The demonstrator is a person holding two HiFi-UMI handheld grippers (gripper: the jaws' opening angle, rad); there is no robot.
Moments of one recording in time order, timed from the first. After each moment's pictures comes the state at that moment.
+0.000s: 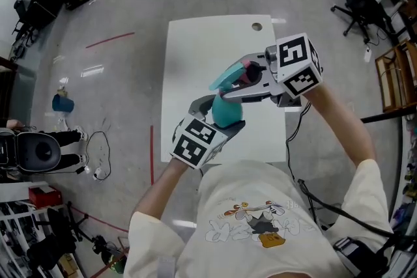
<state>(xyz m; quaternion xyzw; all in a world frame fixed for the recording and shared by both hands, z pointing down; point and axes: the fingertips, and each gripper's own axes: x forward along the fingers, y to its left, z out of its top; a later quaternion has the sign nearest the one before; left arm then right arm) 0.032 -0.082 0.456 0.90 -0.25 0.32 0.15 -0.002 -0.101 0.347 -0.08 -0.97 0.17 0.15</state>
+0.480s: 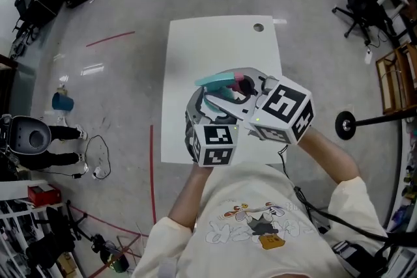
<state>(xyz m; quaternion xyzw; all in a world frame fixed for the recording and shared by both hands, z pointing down) 0.007 -0.137 0.447 0.82 -0.51 0.26 0.08 -0.022 -0.119 0.336 0.20 -0.97 0.09 0.13</state>
